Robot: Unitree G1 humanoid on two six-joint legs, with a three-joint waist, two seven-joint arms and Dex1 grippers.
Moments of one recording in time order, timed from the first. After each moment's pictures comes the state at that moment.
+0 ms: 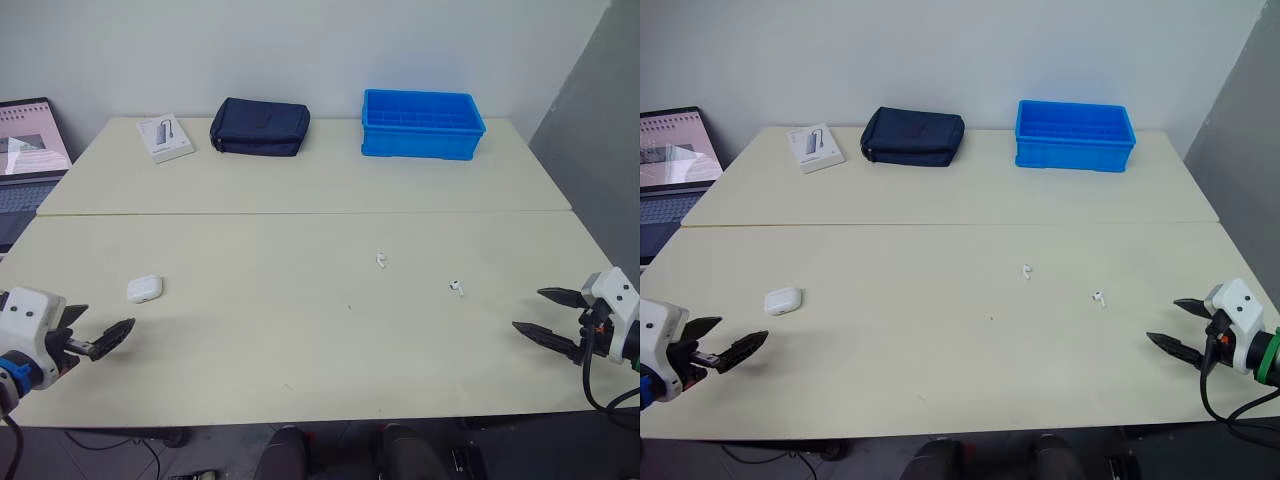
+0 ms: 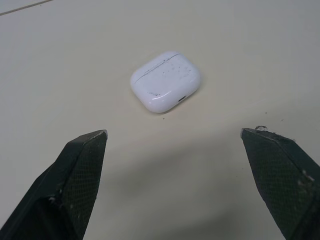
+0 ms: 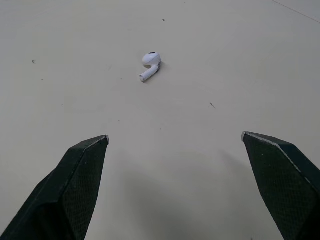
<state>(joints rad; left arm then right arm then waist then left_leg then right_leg) 0.21 0.84 0.62 0.03 -0.39 0.41 -0.80 0.13 -0.93 -0.38 -0.07 0.42 0.33 1.02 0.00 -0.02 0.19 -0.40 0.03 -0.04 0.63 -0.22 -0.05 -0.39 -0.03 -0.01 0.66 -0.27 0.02</state>
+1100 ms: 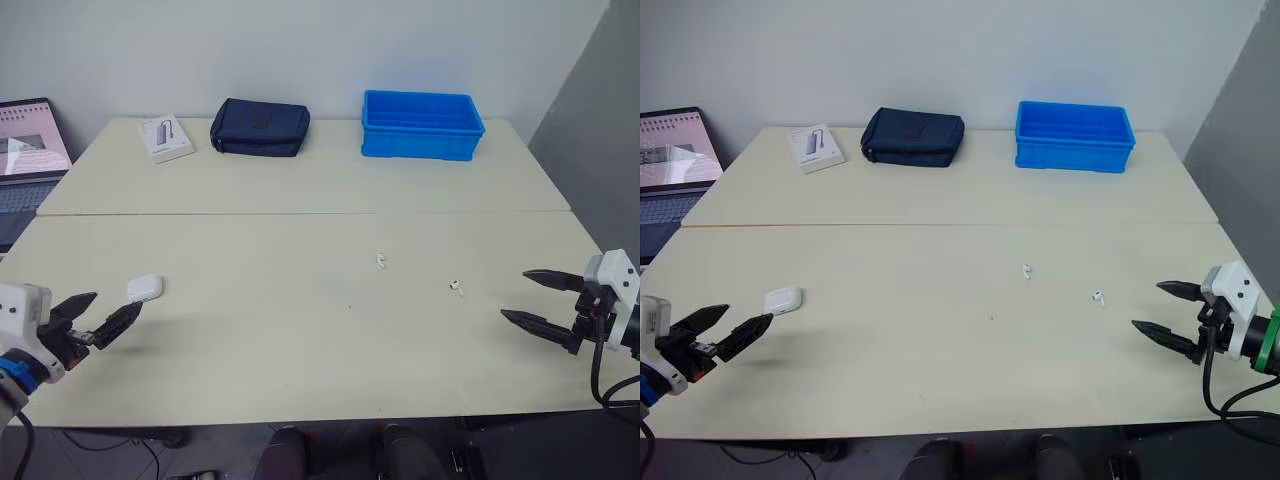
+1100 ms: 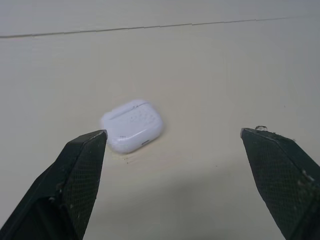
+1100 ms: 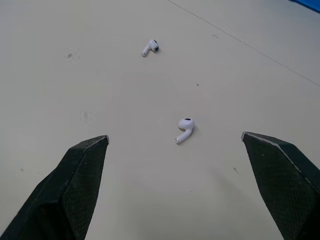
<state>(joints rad) 0.21 0.73 0.71 -0.07 -0.59 0.51 -0.76 0.10 -0.94 -0.41 -0.22 0.53 0.40 1.07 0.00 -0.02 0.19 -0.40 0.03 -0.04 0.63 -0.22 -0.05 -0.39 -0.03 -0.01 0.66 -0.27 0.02</state>
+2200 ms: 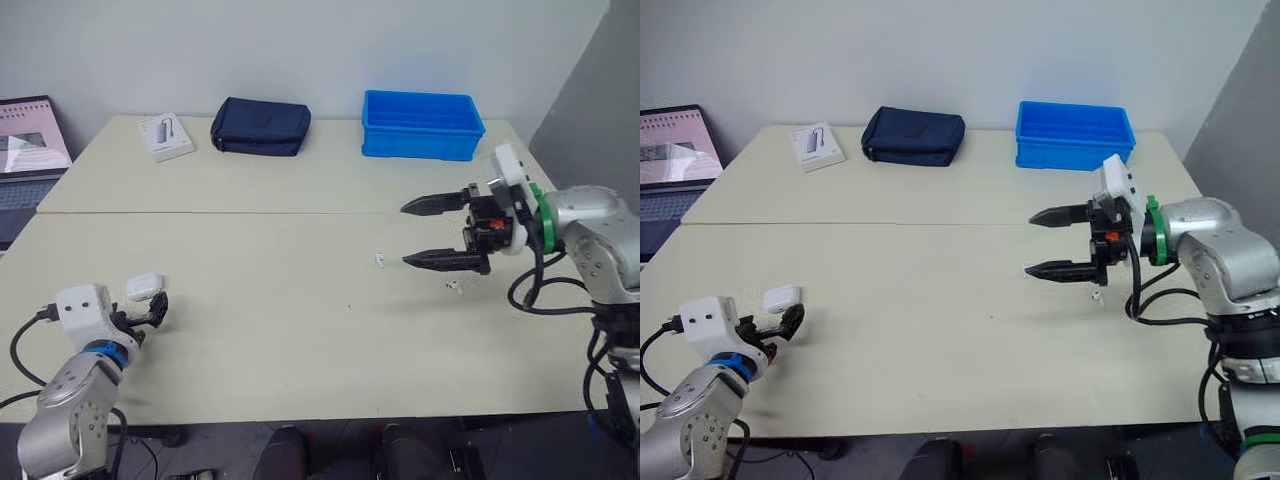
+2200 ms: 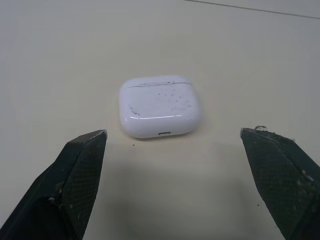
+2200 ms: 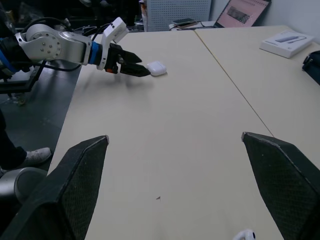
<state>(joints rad) 0.03 0.42 0.56 -0.20 -0.45 0.63 -0.16 -0.76 -0.77 0.08 -0.06 0.60 0.59 1.29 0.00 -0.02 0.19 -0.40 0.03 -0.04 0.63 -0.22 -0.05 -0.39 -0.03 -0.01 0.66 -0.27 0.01</state>
